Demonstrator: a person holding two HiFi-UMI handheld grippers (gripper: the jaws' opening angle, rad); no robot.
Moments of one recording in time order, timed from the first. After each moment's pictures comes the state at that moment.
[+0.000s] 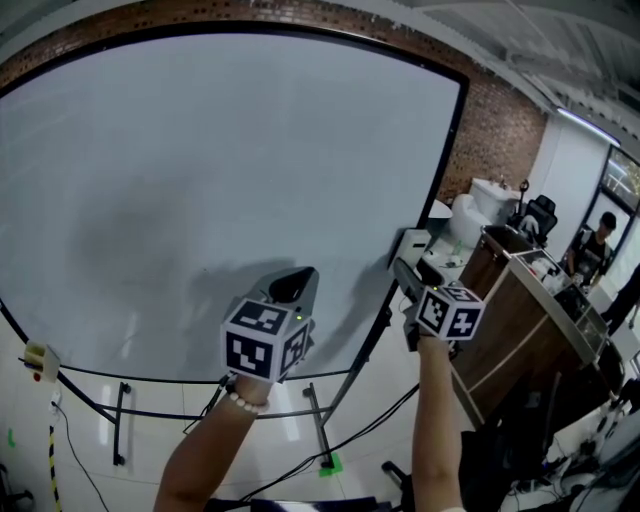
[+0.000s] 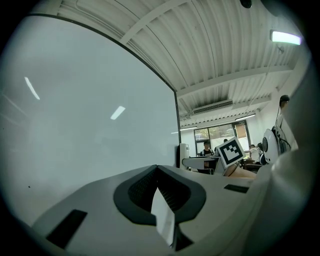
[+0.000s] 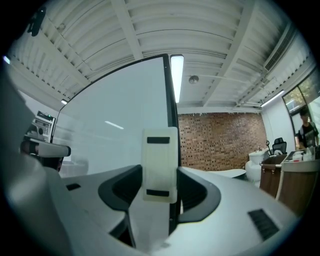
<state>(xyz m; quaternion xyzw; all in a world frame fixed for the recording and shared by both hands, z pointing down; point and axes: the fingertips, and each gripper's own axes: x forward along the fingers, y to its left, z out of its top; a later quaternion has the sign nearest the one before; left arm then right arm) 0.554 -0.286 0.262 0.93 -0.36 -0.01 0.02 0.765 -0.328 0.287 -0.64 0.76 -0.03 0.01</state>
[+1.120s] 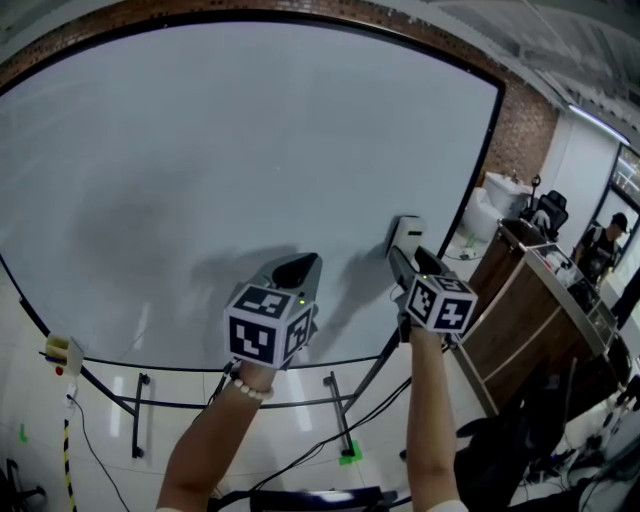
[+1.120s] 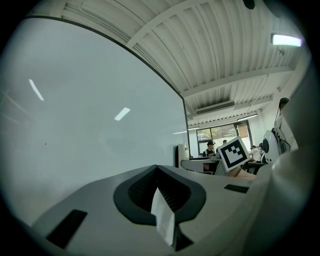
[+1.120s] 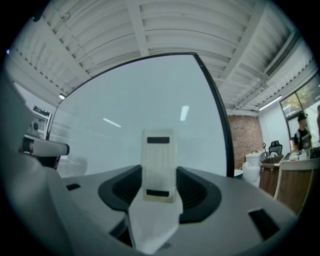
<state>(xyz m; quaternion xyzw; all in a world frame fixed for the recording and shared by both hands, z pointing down) 0.454 -0.287 0.262 0.93 -0.37 -0.02 0.02 0.647 -0.328 0.285 -0.67 0.74 -0.02 0.00</state>
